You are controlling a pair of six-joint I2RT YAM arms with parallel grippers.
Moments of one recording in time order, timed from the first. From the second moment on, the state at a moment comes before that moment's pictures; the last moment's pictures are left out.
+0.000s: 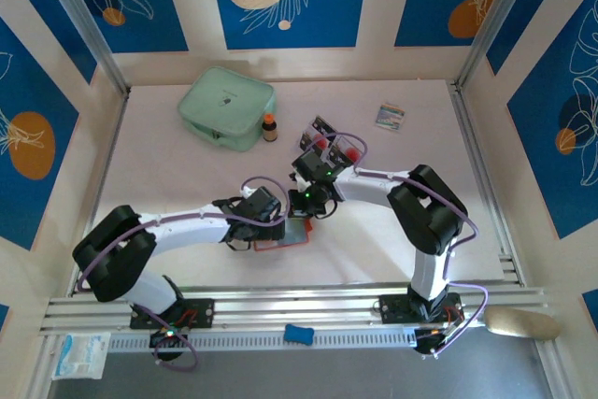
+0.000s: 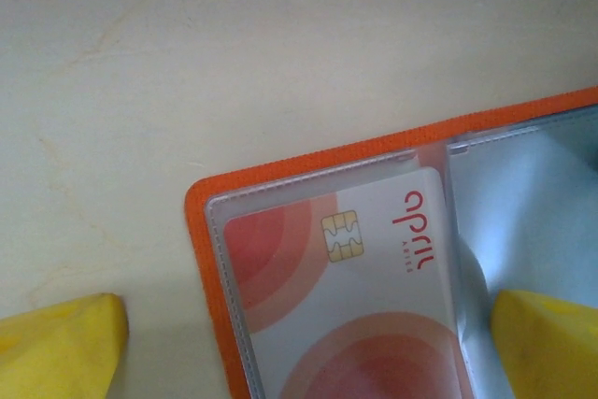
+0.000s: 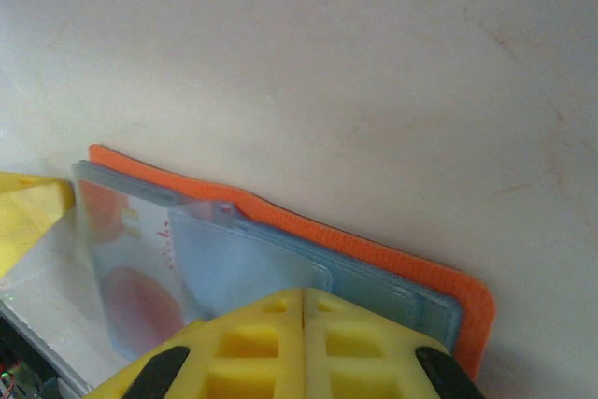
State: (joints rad) left arm -0.86 1.49 0.72 -0.43 -0.18 -0.78; right arm 0.74 1.83 1.09 -0.42 -0.38 0.65
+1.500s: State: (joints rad) left arm -0.87 1.32 0.71 -0.49 -0.24 -0.78; right arm 0.73 1.77 1.07 -0.35 -0.52 0.78
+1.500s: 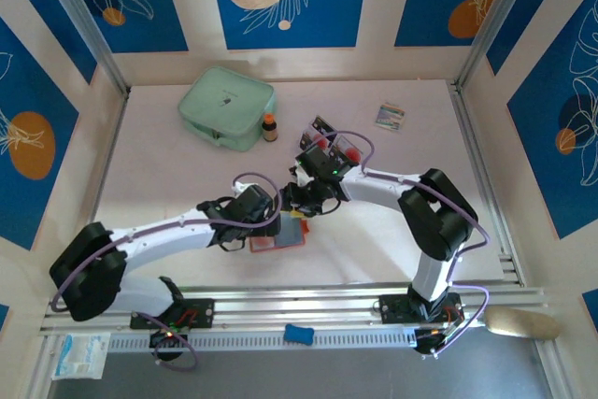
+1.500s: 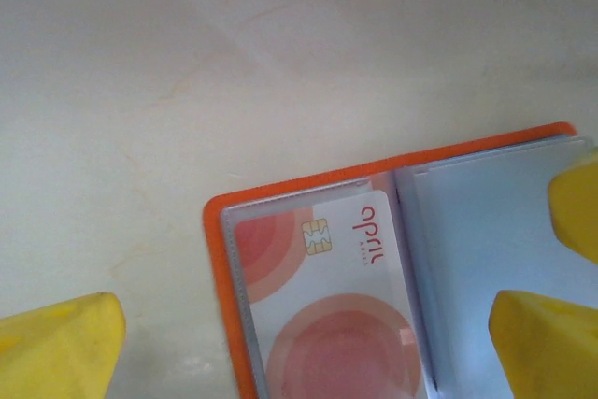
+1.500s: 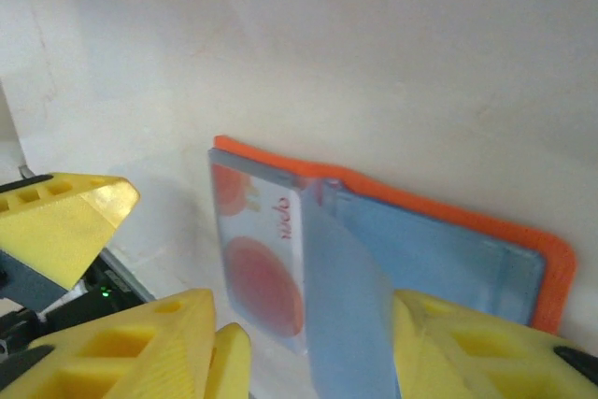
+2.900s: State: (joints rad) left arm -0.81 0.93 0.60 -0.69 -0.35 -0.83; right arm 0.86 2.00 1.28 -0.31 -0.57 0.89
